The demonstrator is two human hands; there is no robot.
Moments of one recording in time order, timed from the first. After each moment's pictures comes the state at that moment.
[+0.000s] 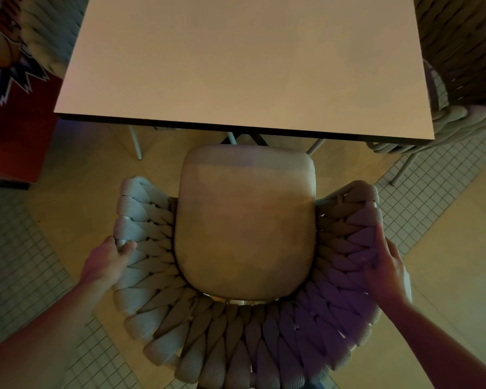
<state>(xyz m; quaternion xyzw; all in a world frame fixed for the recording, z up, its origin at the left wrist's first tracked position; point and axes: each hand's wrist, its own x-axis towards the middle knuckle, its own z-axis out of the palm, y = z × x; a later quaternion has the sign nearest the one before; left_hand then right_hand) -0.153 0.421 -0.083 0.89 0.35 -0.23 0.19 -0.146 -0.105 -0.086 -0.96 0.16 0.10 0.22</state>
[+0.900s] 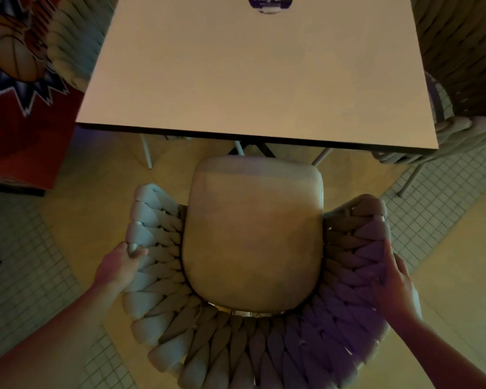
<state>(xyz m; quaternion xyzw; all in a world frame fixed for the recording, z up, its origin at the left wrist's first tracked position) -0.159 0.419 -0.079 0.87 0.37 -0.23 0.22 -0.157 -0.102 -0.078 -0.95 0.16 0.12 0.25</state>
